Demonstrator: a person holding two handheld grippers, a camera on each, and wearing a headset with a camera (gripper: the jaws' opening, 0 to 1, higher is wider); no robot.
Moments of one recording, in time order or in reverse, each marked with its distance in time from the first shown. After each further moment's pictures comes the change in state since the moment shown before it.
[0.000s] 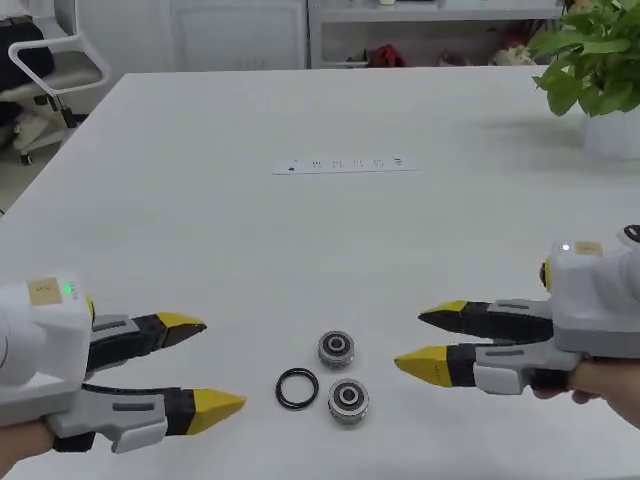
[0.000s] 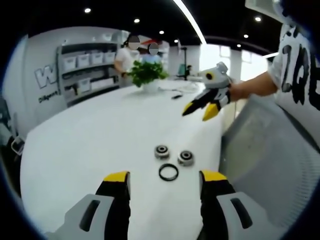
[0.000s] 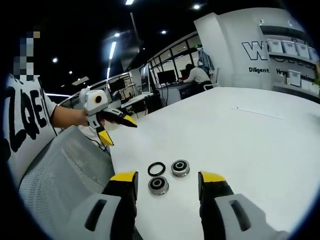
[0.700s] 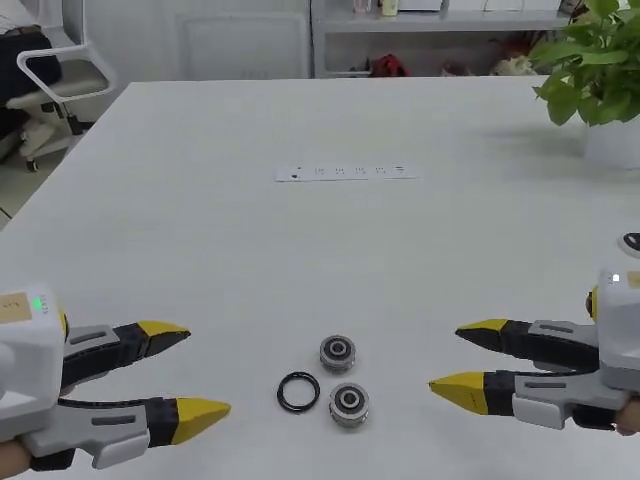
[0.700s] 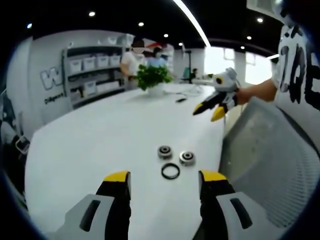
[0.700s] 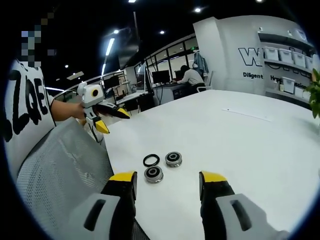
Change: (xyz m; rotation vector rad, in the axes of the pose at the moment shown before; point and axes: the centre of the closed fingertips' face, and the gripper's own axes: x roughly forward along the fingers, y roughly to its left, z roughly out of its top) left arm -0.016 0.000 0.004 -0.003 -0.032 0.052; right arm -0.028 -0.003 -0.010 -0.049 -0.003 -0.083
